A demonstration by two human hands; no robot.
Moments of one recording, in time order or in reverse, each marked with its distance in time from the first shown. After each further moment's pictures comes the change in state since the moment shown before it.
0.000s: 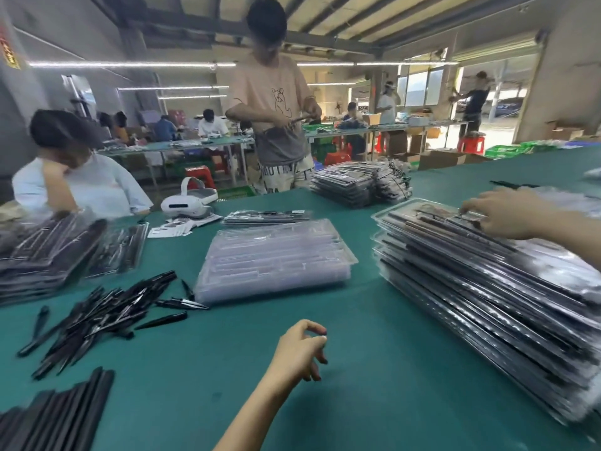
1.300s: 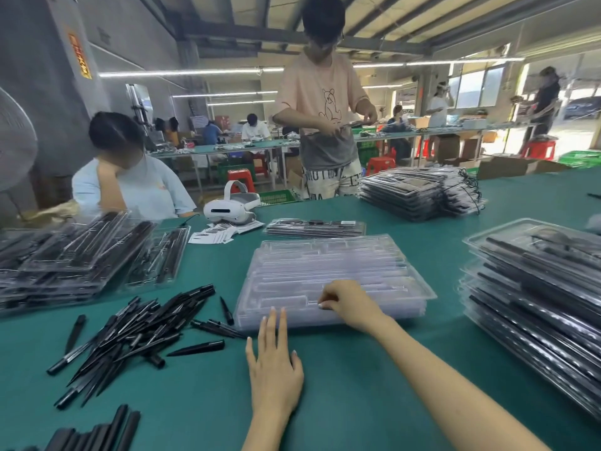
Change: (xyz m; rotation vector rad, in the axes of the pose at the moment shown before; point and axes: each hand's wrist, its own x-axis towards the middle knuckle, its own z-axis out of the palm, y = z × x) left_hand 0.113 -0.109 -0.090 0.871 0.710 0.213; right_hand 0.116 -0.360 0.027 1.037 0.041 -0.385
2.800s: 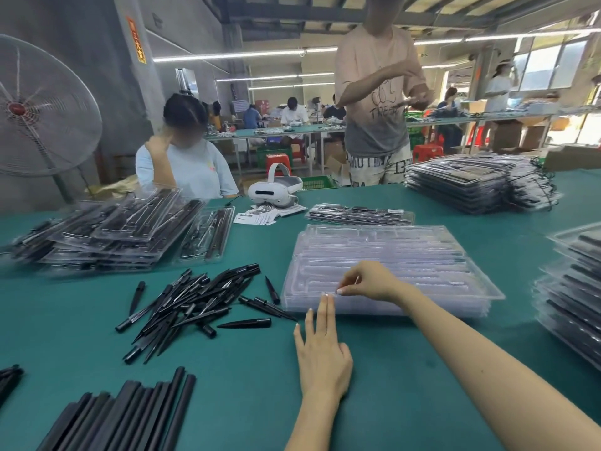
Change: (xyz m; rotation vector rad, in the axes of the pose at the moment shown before) left_hand 0.003 0.002 -0.005 -0.053 -0.151 -0.079; right_hand 0.042 -0.027 0.013 0.054 -0.238 -0.098
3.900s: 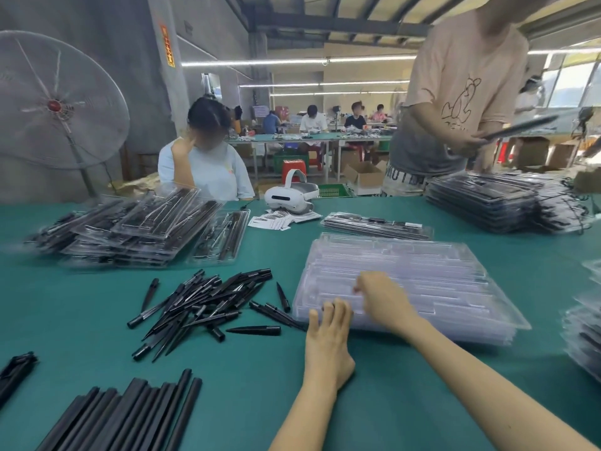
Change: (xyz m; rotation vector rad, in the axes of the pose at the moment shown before) left_hand 0.024 0.001 -0.021 0.506 0.005 0.238; right_hand 0.004 -0.008 0.018 -0.321 0.282 0.046
